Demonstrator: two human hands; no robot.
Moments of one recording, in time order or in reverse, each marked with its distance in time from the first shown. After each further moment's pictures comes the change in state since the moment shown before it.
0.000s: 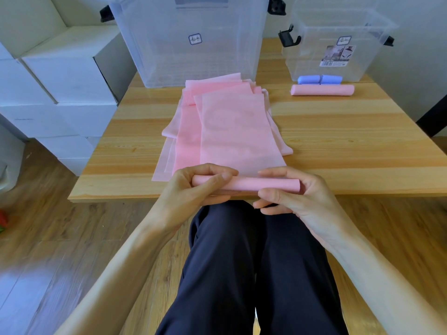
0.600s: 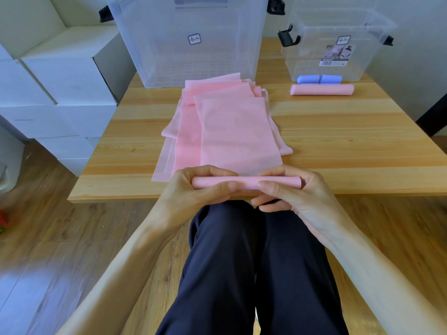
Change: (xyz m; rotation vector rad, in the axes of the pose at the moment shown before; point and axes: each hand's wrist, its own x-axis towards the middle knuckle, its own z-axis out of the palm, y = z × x) left_hand -0.001 0.001 0.000 0.074 0.010 0.020; right_hand 0.003 -0.004 0.002 0.007 0.007 0.004
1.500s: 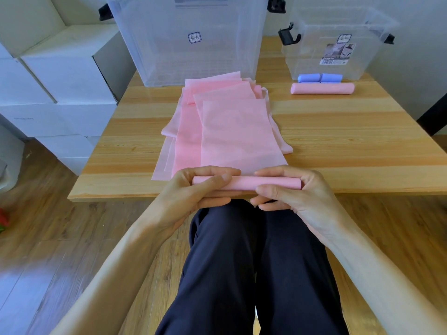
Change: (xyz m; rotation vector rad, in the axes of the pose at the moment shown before) left_hand 0.001 0.003 -0.002 -0.135 -0.089 -0.108; right_hand -0.001 -0.001 0.001 0.019 -0.024 0.008
